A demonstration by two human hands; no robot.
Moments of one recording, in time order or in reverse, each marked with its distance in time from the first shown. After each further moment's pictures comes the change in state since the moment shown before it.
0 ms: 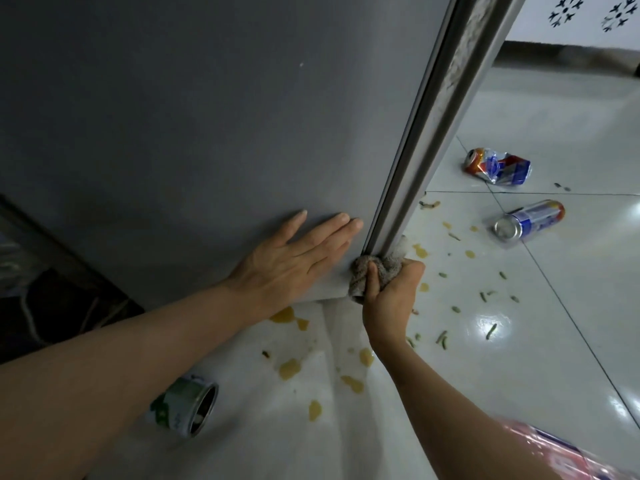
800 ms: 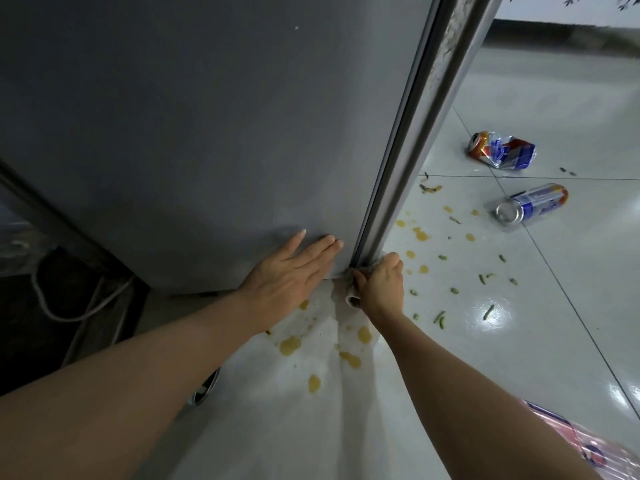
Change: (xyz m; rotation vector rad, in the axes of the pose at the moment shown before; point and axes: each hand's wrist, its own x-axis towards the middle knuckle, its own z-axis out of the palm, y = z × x) left_hand -0.021 0.031 -0.006 -0.018 -0.360 0.093; right_hand 0.002 0.018 0.002 -0.388 -0.384 0.267
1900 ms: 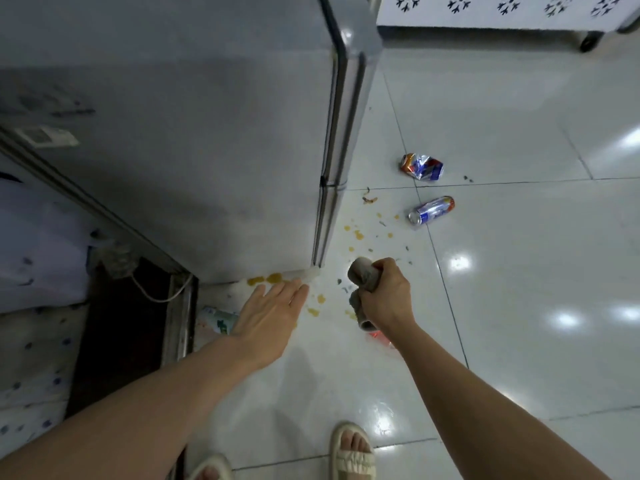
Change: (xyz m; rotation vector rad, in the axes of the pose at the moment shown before) left_hand -0.038 -0.116 -0.326 -0.883 -0.597 -0.224; right_hand -0.146 -0.184 -0.356 0.162 -0.266 0.257
